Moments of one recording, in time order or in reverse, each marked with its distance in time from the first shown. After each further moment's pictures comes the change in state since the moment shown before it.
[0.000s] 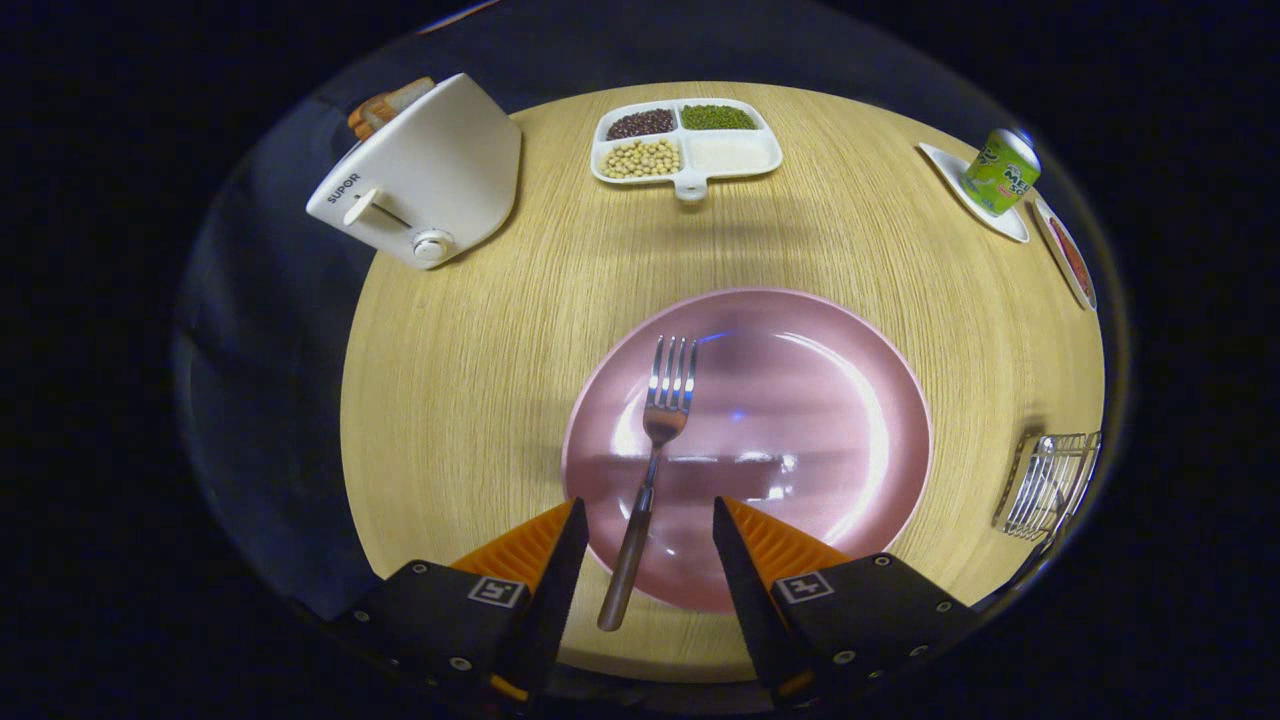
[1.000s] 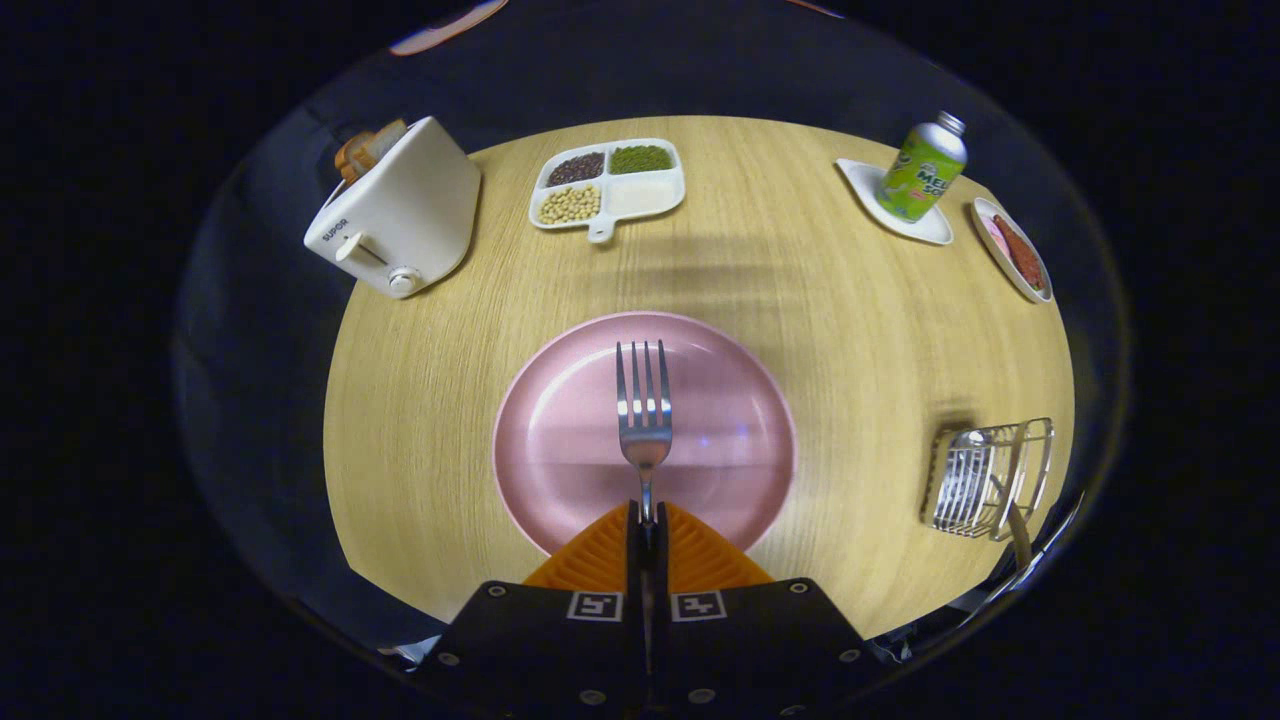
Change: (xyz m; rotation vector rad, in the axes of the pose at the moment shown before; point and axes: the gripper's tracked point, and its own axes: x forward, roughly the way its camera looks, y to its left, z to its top) arm -0.072 -0.082 -0.007 0.017 -0.136 -0.092
